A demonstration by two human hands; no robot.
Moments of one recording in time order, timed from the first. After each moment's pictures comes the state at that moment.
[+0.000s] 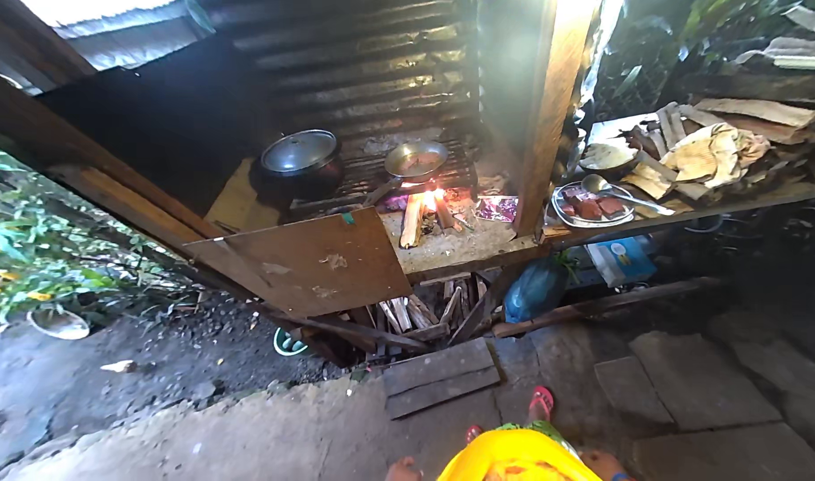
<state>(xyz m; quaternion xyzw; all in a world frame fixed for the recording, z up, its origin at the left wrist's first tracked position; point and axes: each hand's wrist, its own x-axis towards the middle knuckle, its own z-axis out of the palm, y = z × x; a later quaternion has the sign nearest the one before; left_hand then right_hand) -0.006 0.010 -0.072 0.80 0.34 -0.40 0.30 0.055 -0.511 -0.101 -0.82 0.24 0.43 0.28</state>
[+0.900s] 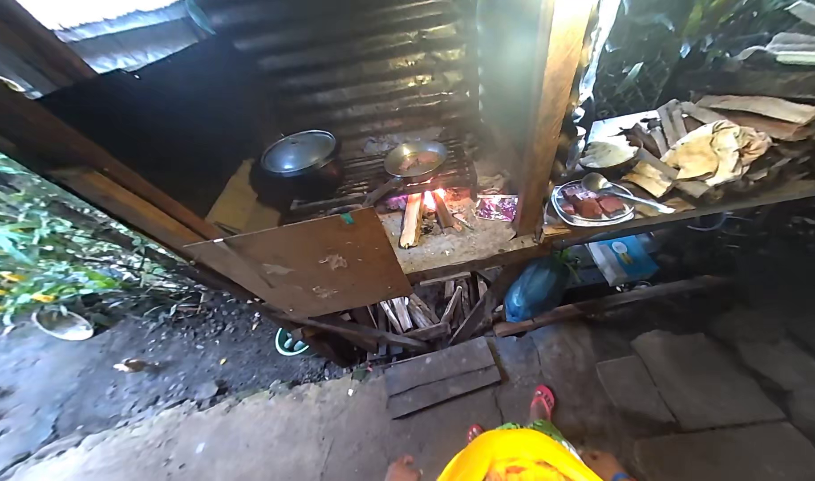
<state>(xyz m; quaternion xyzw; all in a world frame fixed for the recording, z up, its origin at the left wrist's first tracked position) -0.004 0.010 -0.066 0.80 0.34 -0.40 0.28 0.055 -0.511 -0.103 -0.82 0.24 0.44 0.28</state>
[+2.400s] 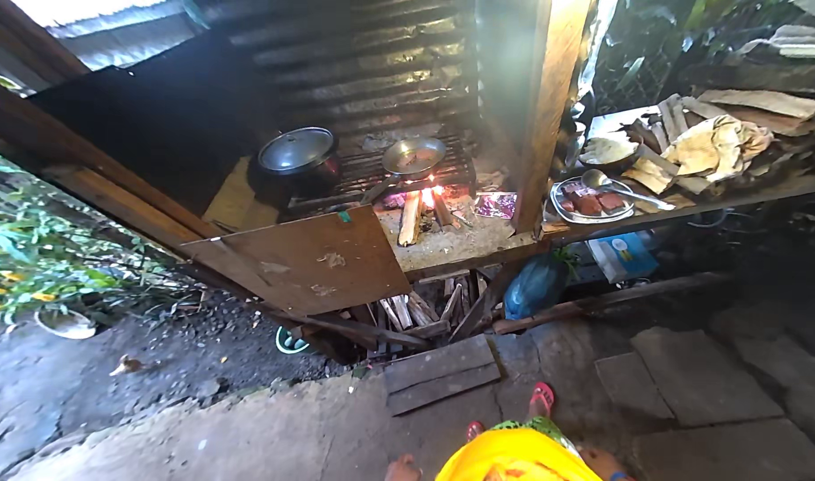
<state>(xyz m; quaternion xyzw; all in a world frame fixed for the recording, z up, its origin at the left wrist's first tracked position) -0.006 0.004 -0.062 0.80 0.35 -0.40 0.28 0.053 -0.507 -0.095 -0.81 0.25 0.45 0.28</state>
